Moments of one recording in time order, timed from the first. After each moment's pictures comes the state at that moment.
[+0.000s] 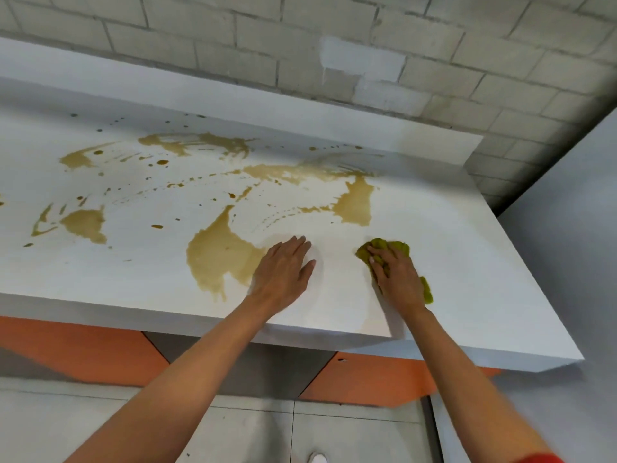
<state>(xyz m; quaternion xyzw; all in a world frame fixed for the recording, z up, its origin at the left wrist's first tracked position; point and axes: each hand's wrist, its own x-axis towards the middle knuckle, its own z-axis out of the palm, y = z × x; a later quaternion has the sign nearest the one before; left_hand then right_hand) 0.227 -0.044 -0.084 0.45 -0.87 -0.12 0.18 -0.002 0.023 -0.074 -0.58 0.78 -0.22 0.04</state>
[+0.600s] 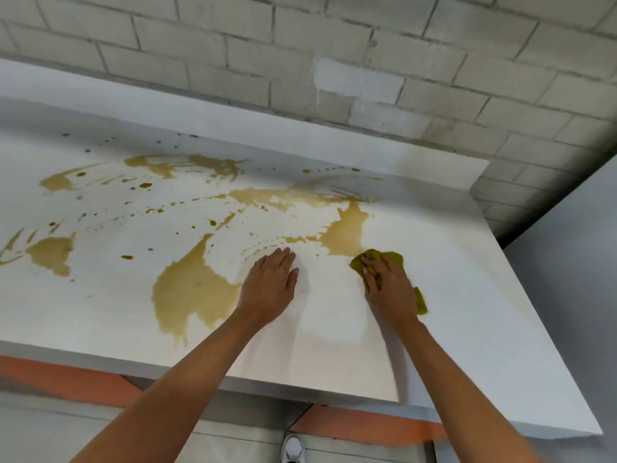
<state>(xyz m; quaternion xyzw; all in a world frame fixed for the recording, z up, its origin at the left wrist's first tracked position) 0.186 -0.094 -0.090 0.51 -0.84 -0.11 0.17 -0.049 -0.032 -0.077 -0.59 0.77 -0.24 0.02</state>
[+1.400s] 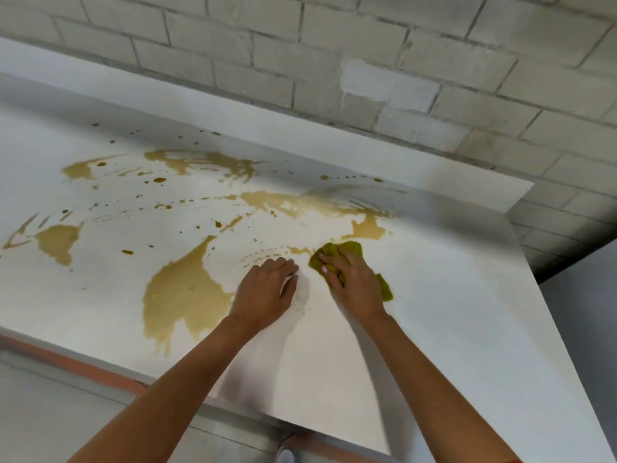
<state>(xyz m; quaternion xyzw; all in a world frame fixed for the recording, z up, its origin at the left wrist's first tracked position) 0.180 -0.103 -0.081 0.52 -0.81 -0.09 0.25 -0.015 -0.101 -0.078 -0.72 0.65 -0.23 0.06</state>
